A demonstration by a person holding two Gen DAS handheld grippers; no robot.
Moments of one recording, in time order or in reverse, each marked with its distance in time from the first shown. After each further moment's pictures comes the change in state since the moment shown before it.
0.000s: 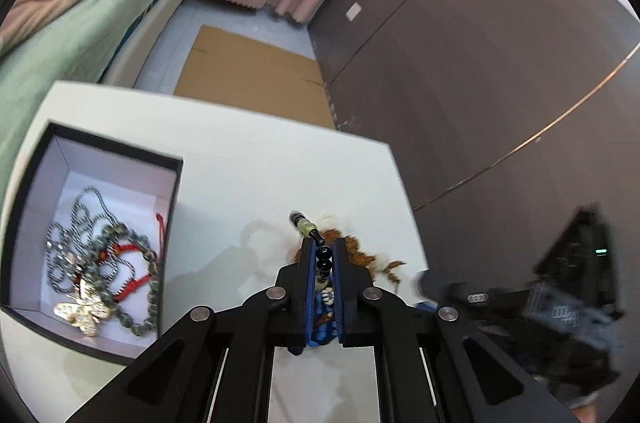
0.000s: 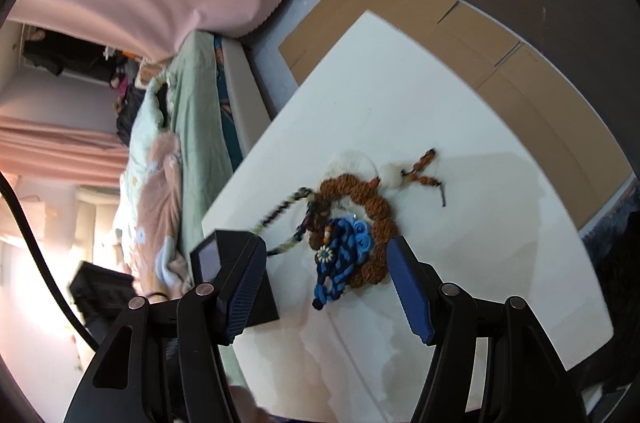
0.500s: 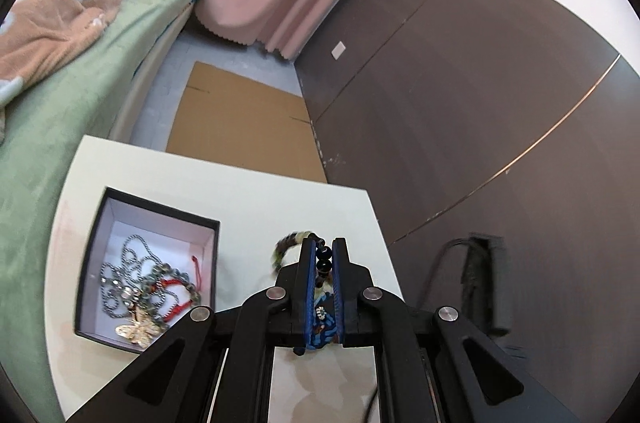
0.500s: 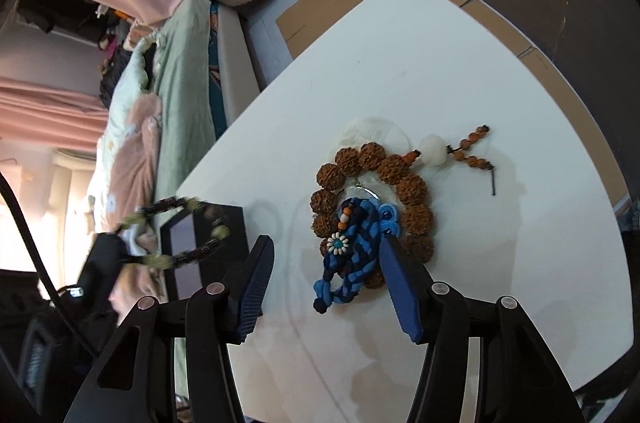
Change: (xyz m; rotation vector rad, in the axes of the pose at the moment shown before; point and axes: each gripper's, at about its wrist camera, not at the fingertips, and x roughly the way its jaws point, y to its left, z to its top) left arm -0.061 0.011 0.022 0.006 -0.109 -0.052; right arm 0.043 0.025 -0.009 -0.097 0.052 -0.102
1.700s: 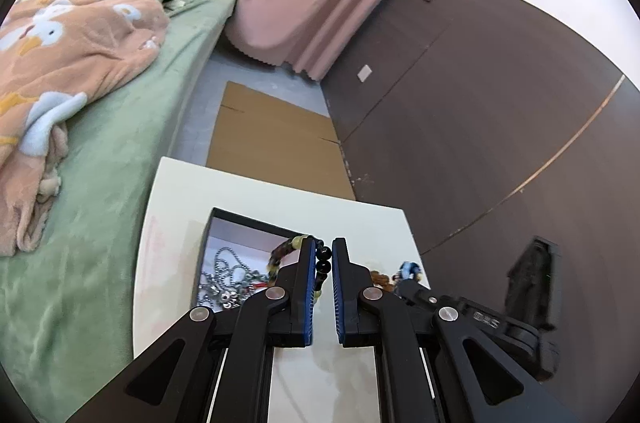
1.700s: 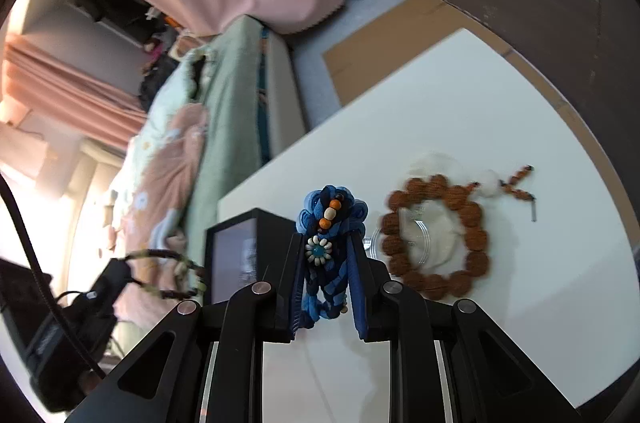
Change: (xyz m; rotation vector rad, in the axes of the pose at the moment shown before) left arm -0.063 0.048 0.005 -0.019 -0.059 0.079; right arm -0.040 0.036 -0.027 -0.146 -0.176 0.141
